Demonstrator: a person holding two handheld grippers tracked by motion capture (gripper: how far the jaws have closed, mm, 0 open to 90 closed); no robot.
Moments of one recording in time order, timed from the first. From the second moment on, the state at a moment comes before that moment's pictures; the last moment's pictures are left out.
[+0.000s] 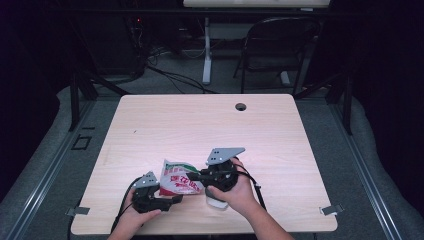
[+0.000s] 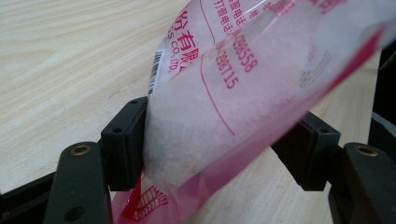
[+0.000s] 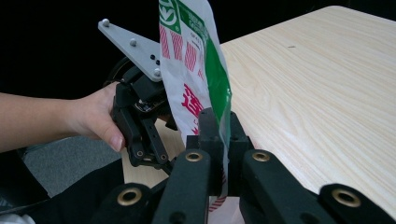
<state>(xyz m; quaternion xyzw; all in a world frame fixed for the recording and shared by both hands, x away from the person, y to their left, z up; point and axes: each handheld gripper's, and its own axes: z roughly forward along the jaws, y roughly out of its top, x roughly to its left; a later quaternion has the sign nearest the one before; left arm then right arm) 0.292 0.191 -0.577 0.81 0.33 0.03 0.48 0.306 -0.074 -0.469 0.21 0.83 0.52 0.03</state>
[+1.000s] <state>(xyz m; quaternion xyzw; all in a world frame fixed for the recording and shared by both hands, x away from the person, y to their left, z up) 0.292 0.187 -0.589 0.81 0.33 0.02 0.49 0.303 -0.072 -0.465 0.21 0.82 0.53 0.02</state>
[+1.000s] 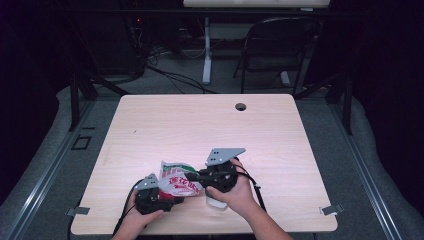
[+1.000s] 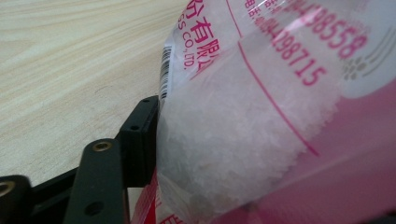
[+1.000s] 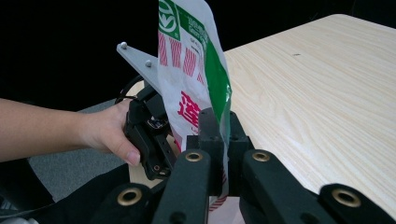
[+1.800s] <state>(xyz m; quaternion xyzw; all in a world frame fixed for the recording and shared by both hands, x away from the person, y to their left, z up) 0.288 0.184 -0.584 0.82 0.33 0.08 0.45 0.306 -0.074 -0.472 0.22 0.82 0.53 0.02</state>
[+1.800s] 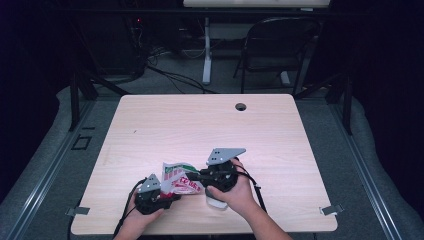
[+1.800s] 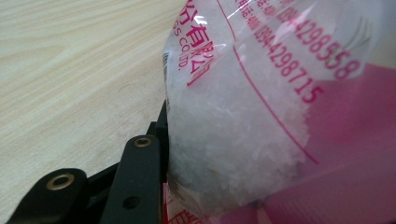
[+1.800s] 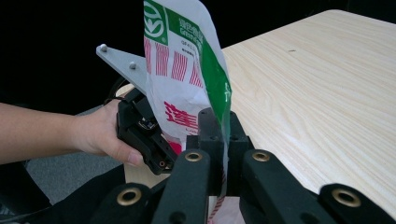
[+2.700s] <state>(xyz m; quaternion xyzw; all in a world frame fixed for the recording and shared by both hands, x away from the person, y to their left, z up) 0.282 0.185 -0.572 0.83 0.33 0.13 0.43 0.308 -0.080 -0.470 0.23 0.81 0.54 0.03</state>
